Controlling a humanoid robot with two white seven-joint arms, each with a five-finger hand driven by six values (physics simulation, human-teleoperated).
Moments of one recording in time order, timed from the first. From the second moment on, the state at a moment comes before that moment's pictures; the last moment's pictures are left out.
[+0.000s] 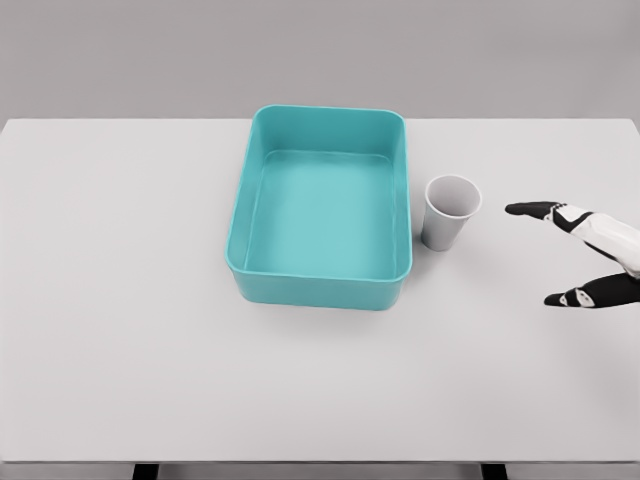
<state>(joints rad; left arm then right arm) 0.04 0.00 -0.10 -0.12 0.10 0.11 -0.10 0.13 -0.94 -0.03 -1.75 -0.18 -0.51 0.50</state>
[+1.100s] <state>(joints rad) 0.04 0.00 -0.10 -0.12 0.10 0.11 -0.10 -0.17 -0.45 -0.05 -1.33 -0.42 -0.14 0.61</state>
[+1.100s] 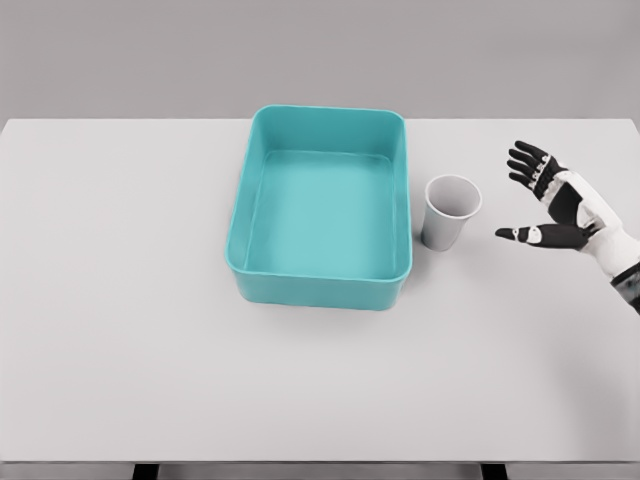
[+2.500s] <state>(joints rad) 0.04 0.00 -0.10 -0.12 0.10 0.11 -0.10 -0.25 -0.33 0.04 -1.21 -0.35 -0.12 0.61</state>
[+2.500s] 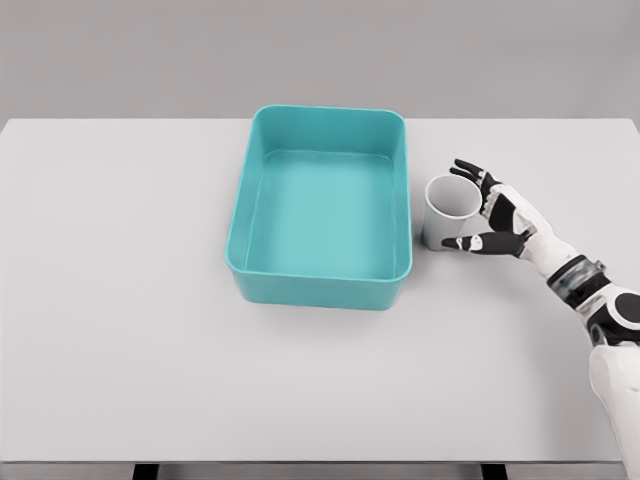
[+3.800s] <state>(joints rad) 0.04 0.00 -0.10 -0.12 0.10 0.11 -0.10 -0.26 -0.31 0.06 -1.22 -0.35 -0.11 0.60</state>
